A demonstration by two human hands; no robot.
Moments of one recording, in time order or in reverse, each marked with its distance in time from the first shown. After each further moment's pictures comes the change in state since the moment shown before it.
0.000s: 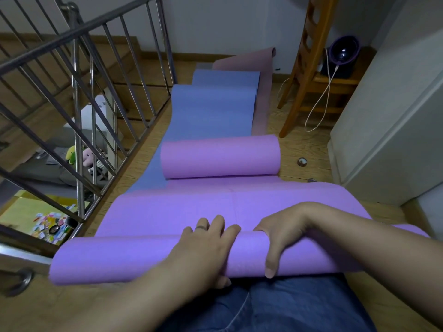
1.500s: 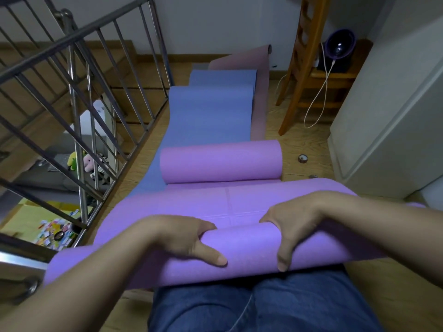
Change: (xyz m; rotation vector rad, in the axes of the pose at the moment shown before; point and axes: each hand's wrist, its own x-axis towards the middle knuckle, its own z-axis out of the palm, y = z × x) left_hand 0.016 -0.058 -0.032 -0.523 -0.392 0.065; right_hand -0.021 0.008 -0.012 -0.133 0.127 -0.039
